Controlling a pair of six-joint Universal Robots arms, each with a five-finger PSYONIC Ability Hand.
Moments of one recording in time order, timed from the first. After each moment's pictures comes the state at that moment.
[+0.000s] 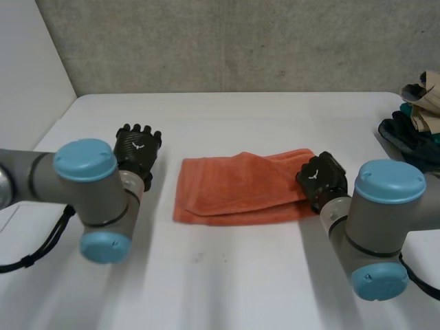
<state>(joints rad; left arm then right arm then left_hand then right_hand) 4.24 -2.19 -1.45 3.52 -1.76 3.62 2.02 -1.00 1.61 -0.35 1.64 2.17 0.19 0.20 0.21 0.21 0.05 1.07 1.17 1.19 1.20 1.00</state>
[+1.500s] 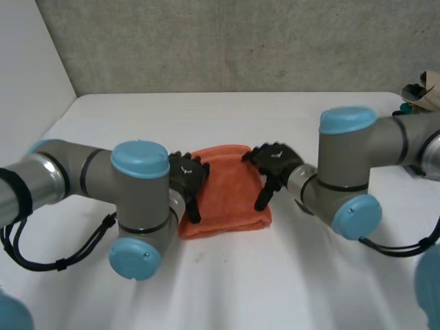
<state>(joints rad) 4.07 -2.33 -1.20 3.19 -1.73 3.58 2.08 -0.74 0.97 0.18 1.40 2.86 0.19 0.20 0.21 0.21 0.04 0.23 0.21 0.21 0.21 0.04</state>
